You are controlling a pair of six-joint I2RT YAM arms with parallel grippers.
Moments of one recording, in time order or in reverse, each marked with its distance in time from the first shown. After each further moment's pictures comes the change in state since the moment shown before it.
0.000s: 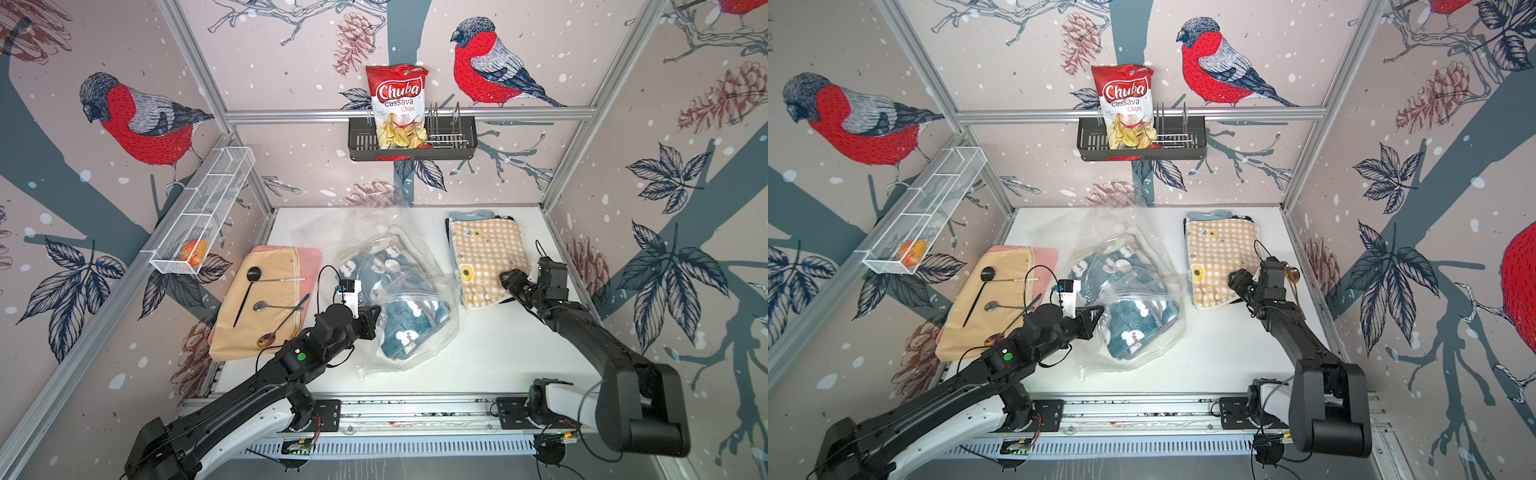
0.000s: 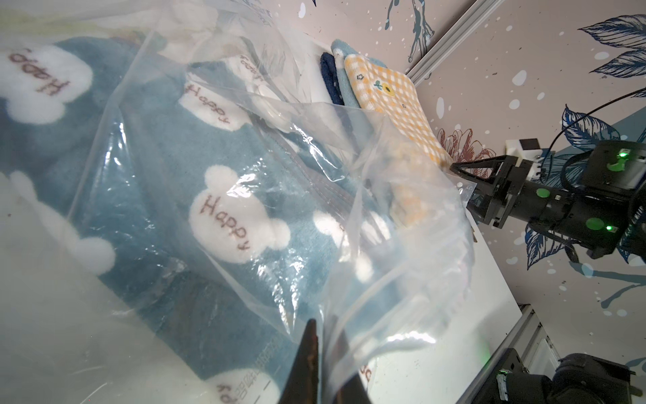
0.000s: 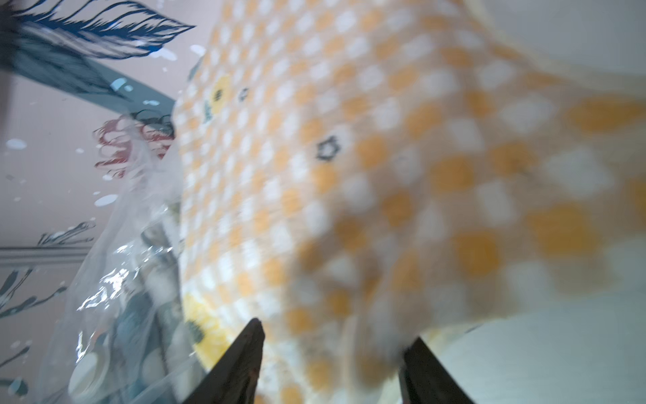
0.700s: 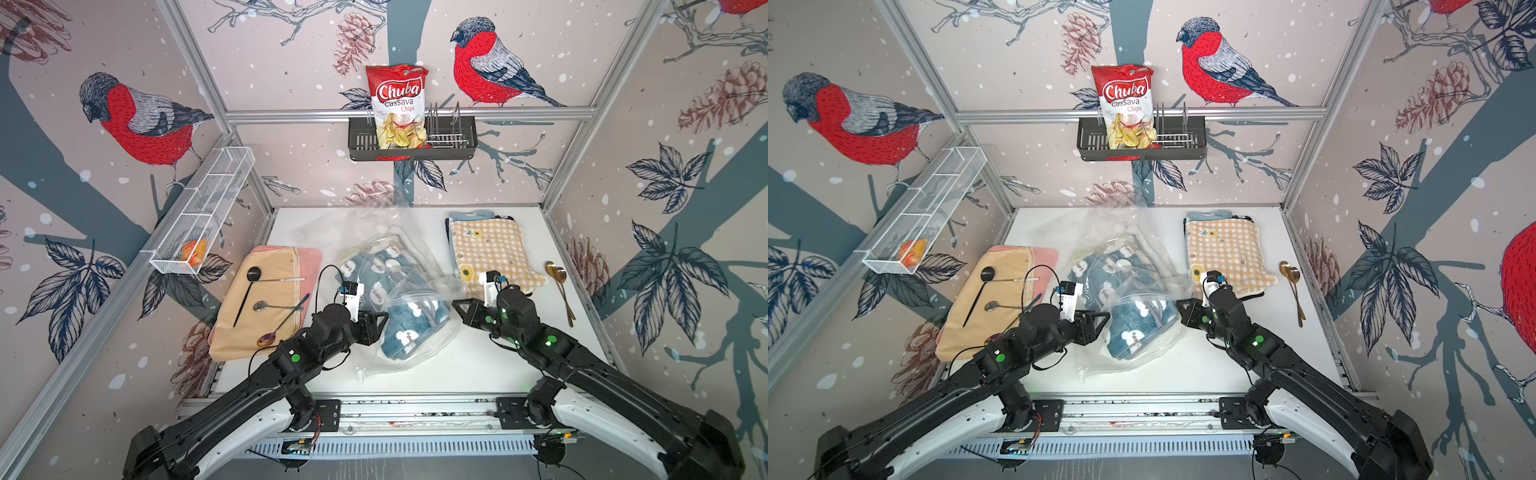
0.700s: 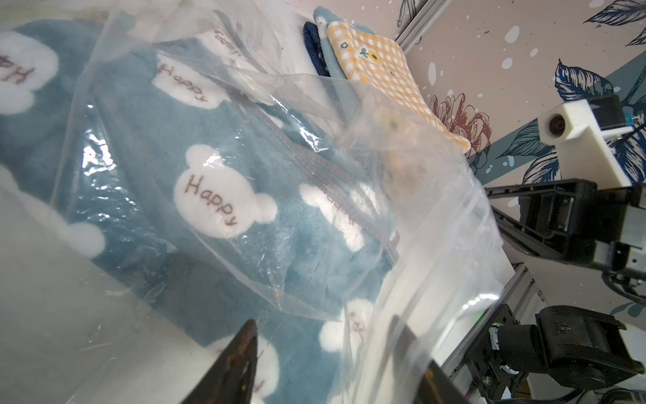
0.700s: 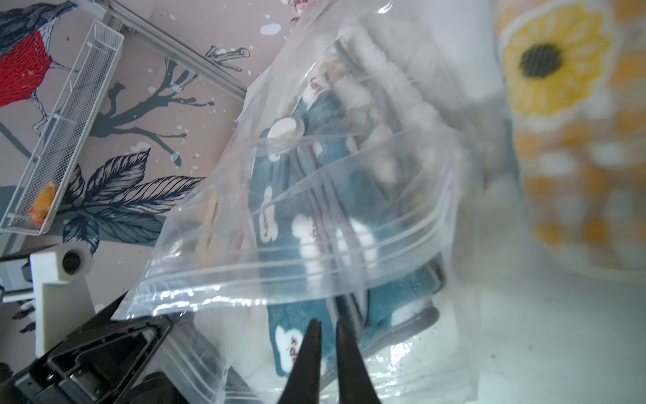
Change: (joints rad) left arm 0.000 -0.047 0.037 -0.126 0.070 0.062; right arm 0.768 -0.367 -0.091 -0.071 0.212 0.226
